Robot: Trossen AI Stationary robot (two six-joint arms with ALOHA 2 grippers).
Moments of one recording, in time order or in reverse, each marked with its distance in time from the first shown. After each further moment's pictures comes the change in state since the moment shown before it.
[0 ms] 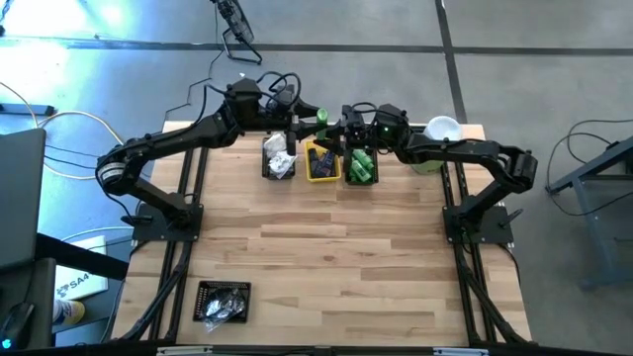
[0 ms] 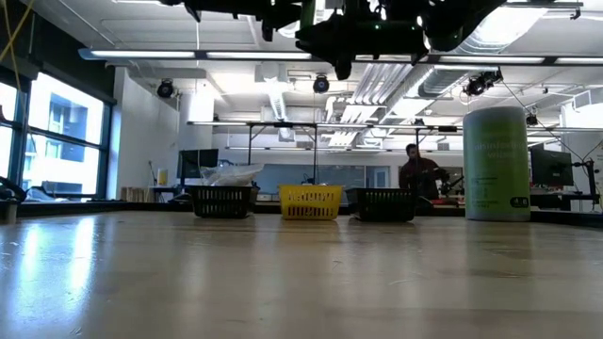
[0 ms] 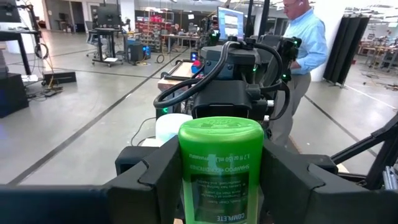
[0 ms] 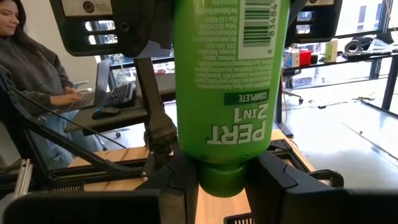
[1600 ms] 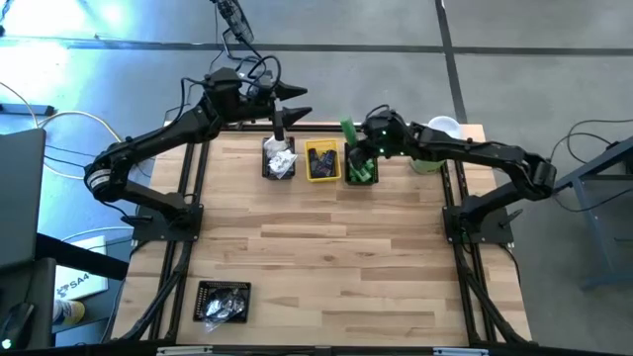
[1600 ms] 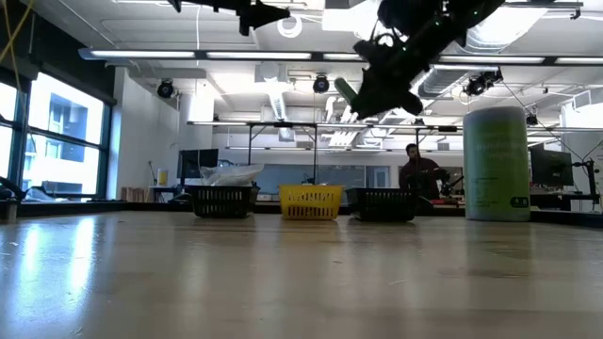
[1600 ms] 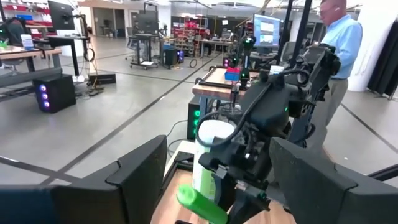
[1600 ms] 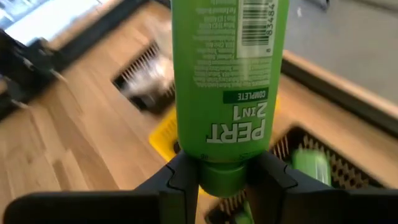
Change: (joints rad) left arm 0.092 -0.102 -0.001 -0.090 -0.057 -0.002; right arm -0.018 -0.156 0.000 -0.846 0.432 0.269
